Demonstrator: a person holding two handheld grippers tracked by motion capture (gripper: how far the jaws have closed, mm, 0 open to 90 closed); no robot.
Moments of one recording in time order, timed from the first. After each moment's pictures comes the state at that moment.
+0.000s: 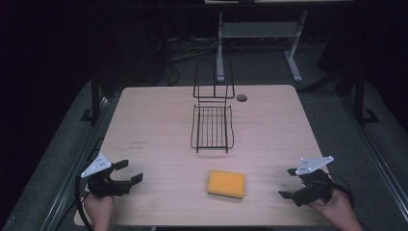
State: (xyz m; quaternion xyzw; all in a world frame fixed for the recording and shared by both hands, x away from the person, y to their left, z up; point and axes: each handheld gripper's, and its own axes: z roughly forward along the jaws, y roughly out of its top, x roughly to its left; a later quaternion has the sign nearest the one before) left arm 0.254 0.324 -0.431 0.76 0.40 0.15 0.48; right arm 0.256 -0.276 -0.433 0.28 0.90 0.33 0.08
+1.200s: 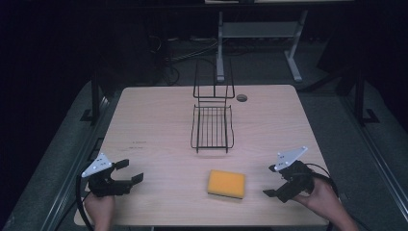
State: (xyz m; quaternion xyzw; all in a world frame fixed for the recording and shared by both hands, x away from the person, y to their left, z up) left arm 0.255 0.322 -0.430 0.77 0.39 0.15 0.48; right arm 0.273 -0.223 -0.411 0.20 0.93 0.30 0.05
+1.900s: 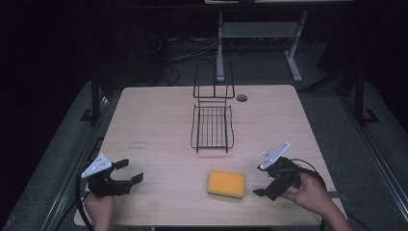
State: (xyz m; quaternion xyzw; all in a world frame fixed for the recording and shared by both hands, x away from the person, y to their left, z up) left arm 0.254 0.322 -0.430 0.77 0.39 0.16 0.48; right arm 0.284 -0.190 -0.407 0.16 0.94 0.28 0.02
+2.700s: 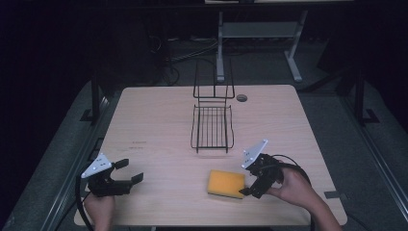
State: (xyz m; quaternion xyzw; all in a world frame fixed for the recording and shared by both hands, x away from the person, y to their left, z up) left arm 0.254 0.322 -0.429 0.77 0.39 0.16 0.48; right arm 0.295 -0.145 -0.402 0.11 0.96 0.27 0.01
